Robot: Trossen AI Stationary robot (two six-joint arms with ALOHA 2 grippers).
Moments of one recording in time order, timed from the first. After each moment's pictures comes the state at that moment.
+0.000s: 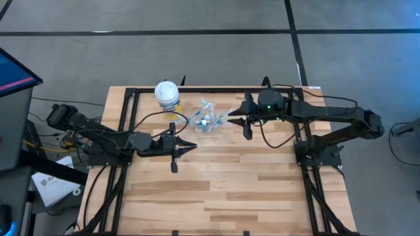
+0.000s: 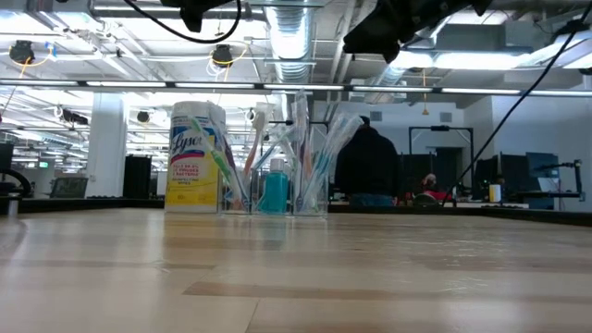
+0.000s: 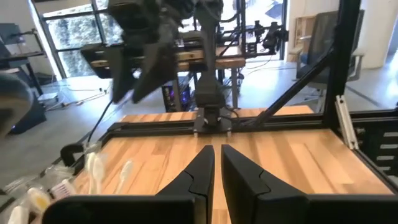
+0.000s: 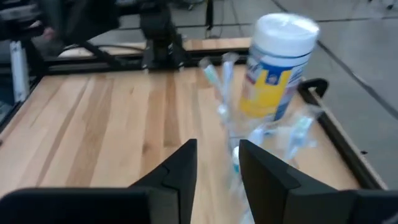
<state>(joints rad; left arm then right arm) -0.30 1.13 0.61 0.48 -0.44 0.07 -0.19 1.22 0.99 -0.19 -0.10 -0.05</state>
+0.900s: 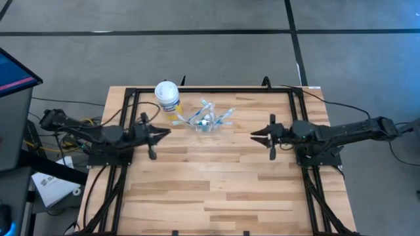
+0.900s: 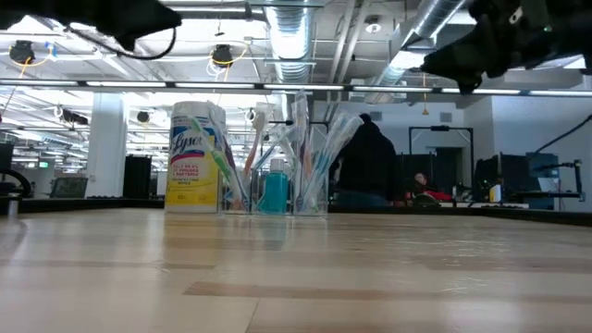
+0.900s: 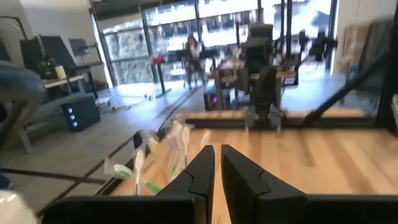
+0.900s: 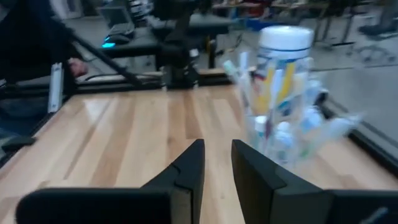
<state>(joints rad) -0.30 0.55 0.35 0.22 -0.62 0.13 0.07 0.66 0.30 0.20 0.18 0.06</state>
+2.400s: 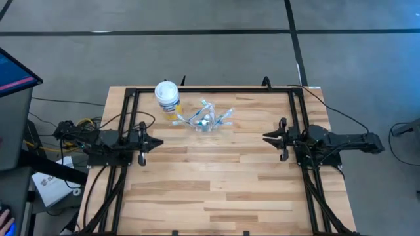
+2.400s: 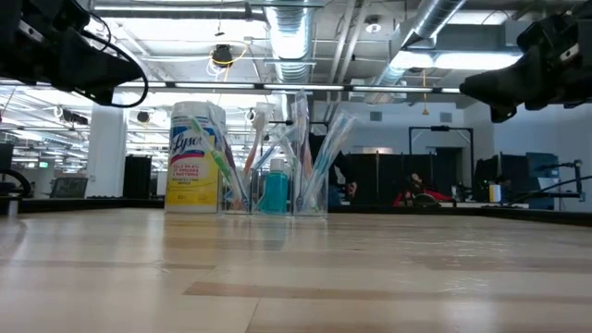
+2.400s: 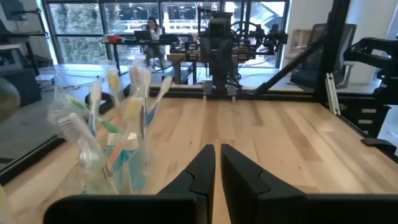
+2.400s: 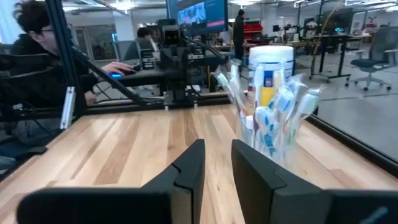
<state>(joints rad) -0.30 0.03 0.07 -0.08 -0.43 -0.03 0.03 0.04 0.01 0.04 0.14 0.05</state>
